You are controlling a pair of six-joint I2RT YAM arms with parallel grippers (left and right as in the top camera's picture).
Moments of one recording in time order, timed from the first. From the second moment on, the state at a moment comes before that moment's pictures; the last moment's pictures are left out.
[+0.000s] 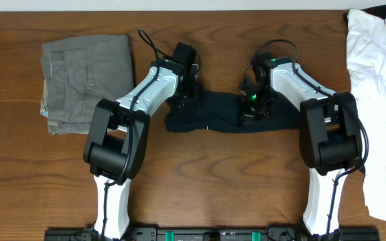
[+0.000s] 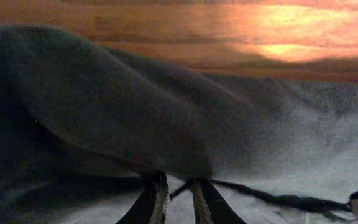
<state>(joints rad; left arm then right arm) -0.39 2.16 1.56 -0.76 0.26 -0.33 0.23 2.20 1.54 -1.08 -0.47 0.17</state>
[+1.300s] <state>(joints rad) -0.43 2.18 1.56 -0.73 0.30 -0.34 0.25 2.20 1.53 -0.89 -0.53 0.26</state>
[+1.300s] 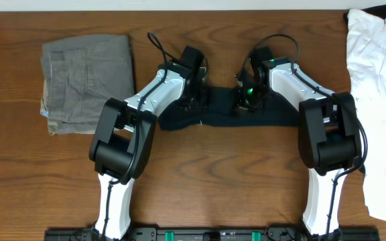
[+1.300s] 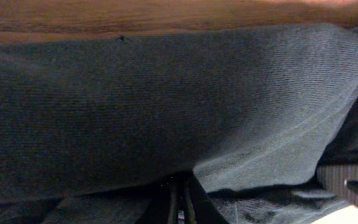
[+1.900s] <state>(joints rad) -0.43 2.18 1.56 -0.73 0.30 -0.34 0.19 2.20 1.53 -1.00 -0.58 0.21</state>
